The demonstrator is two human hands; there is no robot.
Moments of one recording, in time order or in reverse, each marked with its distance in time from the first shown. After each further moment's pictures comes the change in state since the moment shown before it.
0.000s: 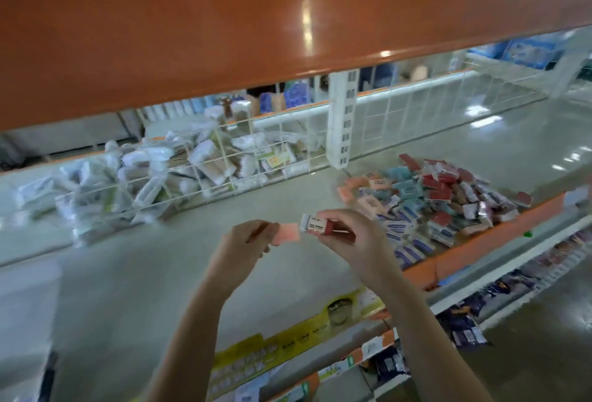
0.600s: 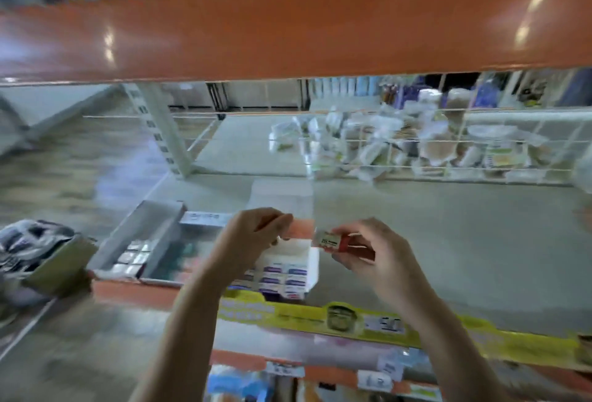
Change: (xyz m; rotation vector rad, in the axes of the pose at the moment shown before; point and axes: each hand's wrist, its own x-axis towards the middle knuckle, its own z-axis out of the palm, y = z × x) left_hand -0.189 -0.072 -0.240 0.114 0.400 -0.149; right_hand -0.056 -0.154 0.223 0.135 -0.444 -0.310
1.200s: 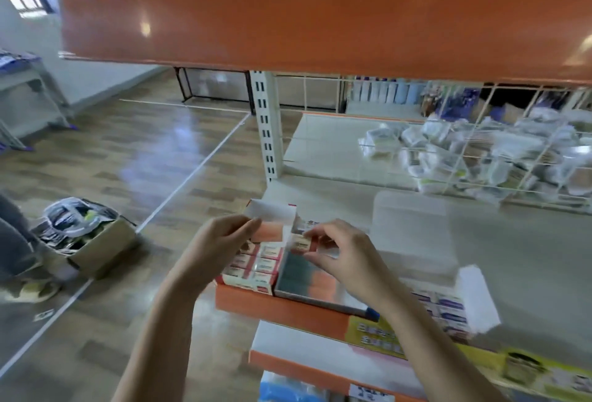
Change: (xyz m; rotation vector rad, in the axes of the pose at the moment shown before) left_hand -0.024 -0.136 -0.207 -0.044 0.130 -0.150; right_hand 0.090 -0.095 0.219 -0.135 -0.237 -0.057
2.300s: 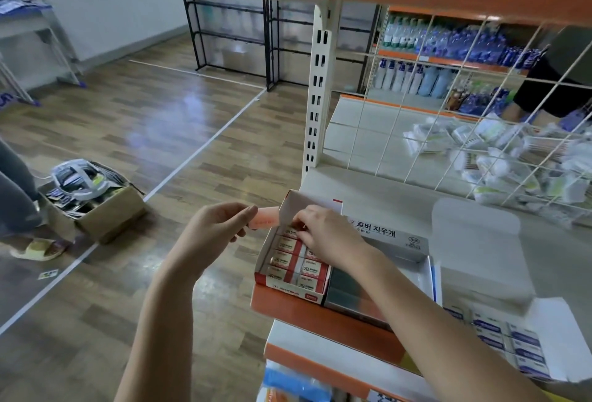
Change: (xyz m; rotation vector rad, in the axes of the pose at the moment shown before) left_hand 0.027 -0.064 -0.051 -0.154 0.078 -0.092; right_hand 0.098 -0.006 0.090 -0.420 -0.371 -0.023
